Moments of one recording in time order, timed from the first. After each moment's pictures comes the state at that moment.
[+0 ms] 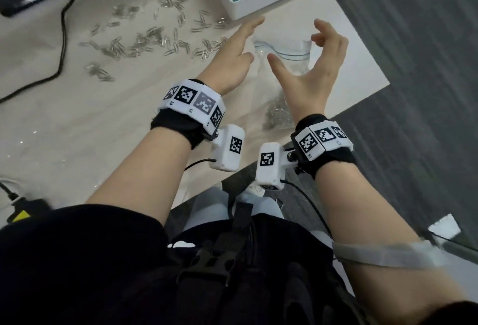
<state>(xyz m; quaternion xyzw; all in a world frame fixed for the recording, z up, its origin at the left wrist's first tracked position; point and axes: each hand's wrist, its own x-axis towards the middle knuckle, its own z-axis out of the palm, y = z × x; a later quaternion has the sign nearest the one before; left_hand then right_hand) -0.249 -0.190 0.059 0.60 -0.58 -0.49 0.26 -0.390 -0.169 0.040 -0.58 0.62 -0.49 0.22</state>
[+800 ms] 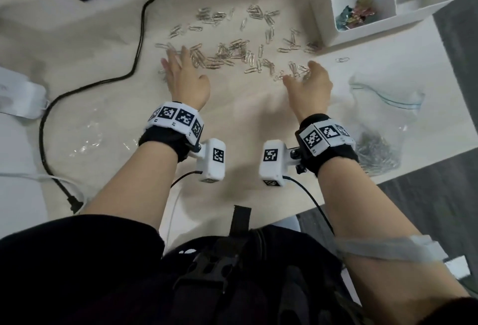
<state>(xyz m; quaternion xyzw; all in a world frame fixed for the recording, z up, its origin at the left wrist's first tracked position) -0.027 -0.191 -0.021 0.86 -0.38 -0.32 0.15 -0.228 -0.238 -0.017 -0.58 0.71 -0.17 0.34</state>
